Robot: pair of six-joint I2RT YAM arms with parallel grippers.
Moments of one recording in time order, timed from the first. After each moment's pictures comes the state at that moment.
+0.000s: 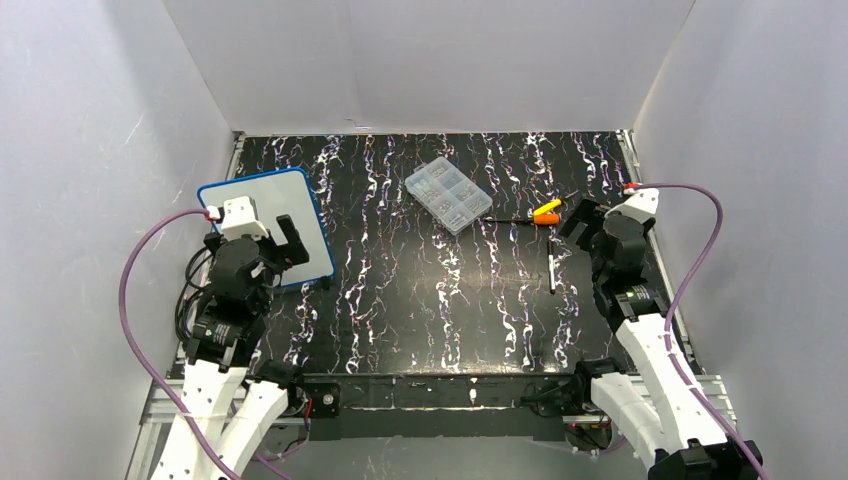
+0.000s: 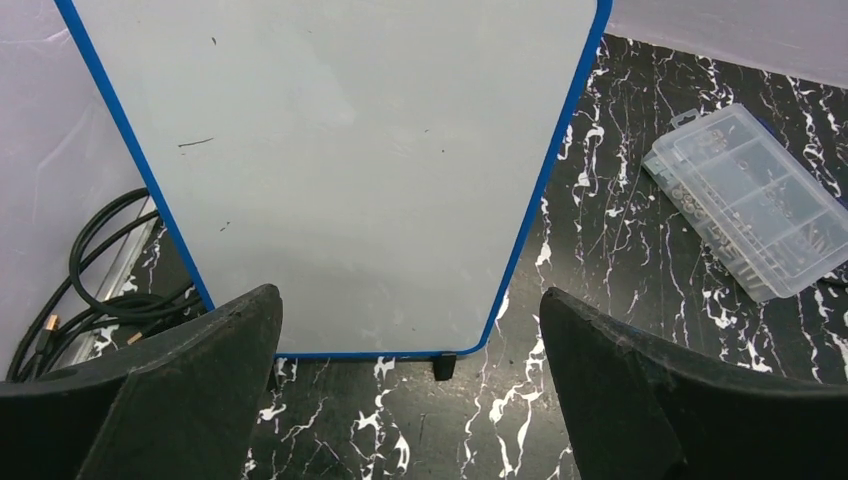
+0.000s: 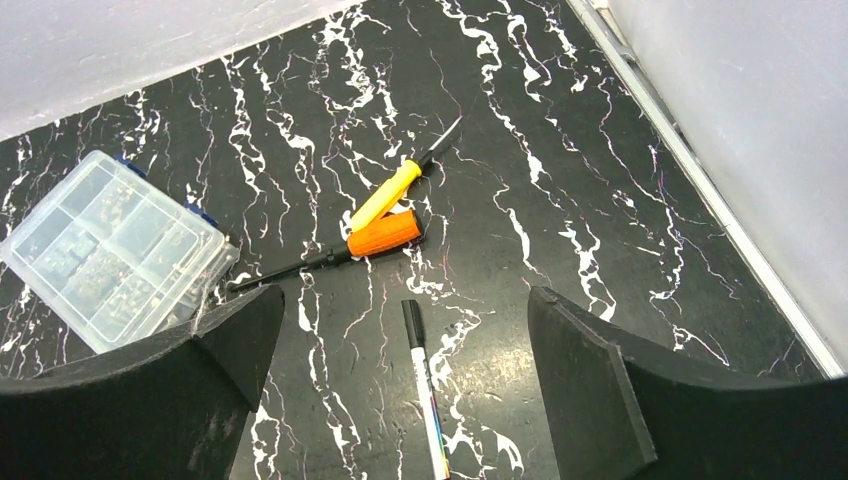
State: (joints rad) left arm -0.23 0.55 0.82 -0.56 -0.39 -0.20; right arm 0.18 0.75 0.63 -0.14 0.36 0.31
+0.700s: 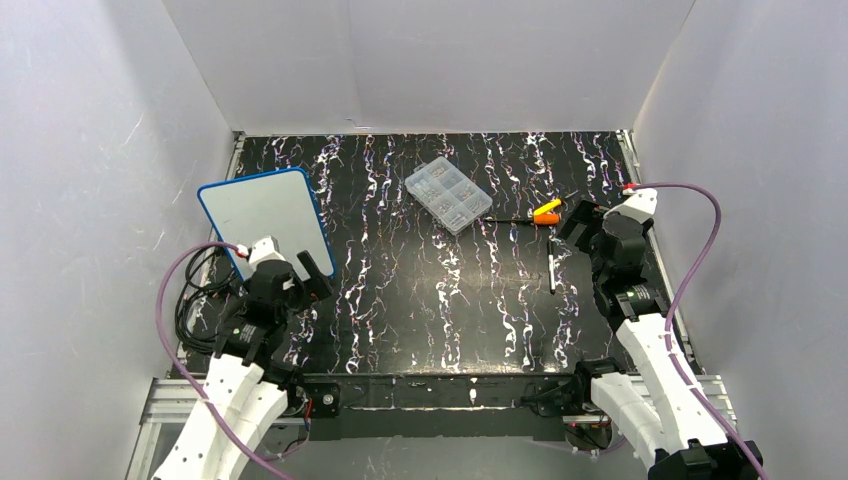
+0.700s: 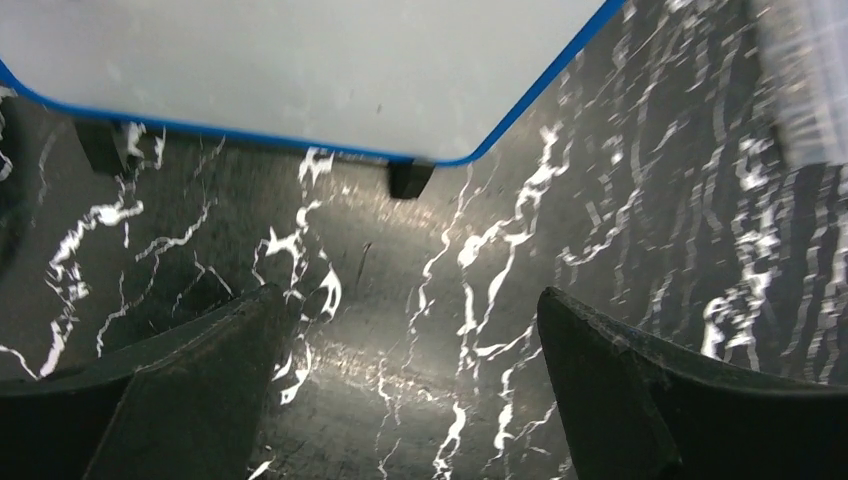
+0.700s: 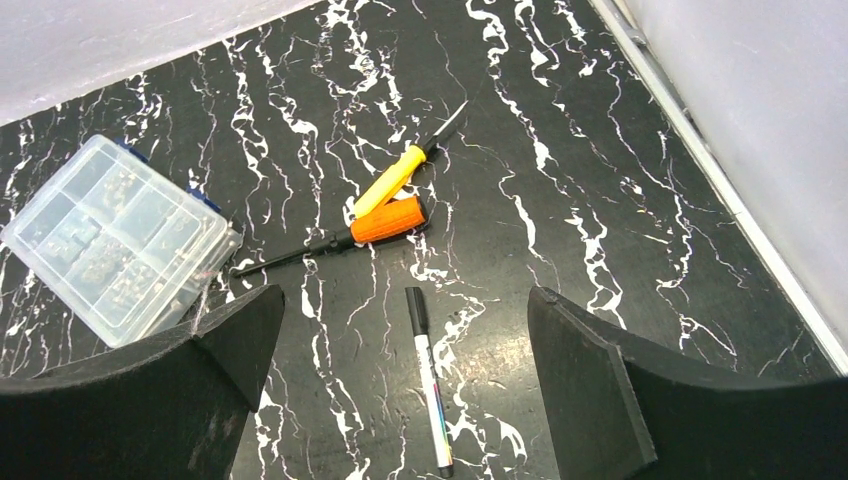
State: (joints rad) left arm -0.26 0.51 0.56 -0.69 -0.26 -0.58; right arm 0.18 0.75 0.63 -0.18 0.34 0.32
